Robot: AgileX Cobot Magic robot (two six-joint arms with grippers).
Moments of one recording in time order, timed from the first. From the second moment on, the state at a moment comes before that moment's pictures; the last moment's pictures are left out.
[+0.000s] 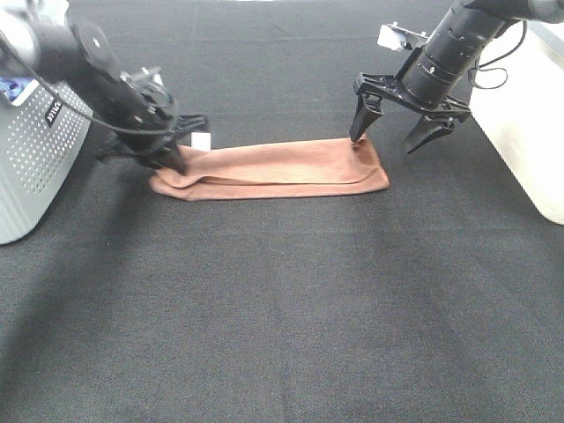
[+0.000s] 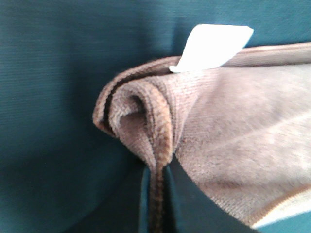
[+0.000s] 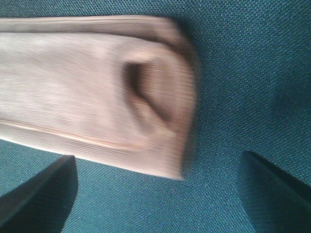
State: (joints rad) left arm -0.19 2.39 -1.89 -0.30 0.82 -0.08; right arm 0.14 2.36 -1.99 0.34 1.05 -0.11
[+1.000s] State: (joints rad) left arm -0.40 2.41 -2.05 -0.64 0.72 -0.12; right arm 0.14 2.36 -1.99 0.34 1.06 -0.09
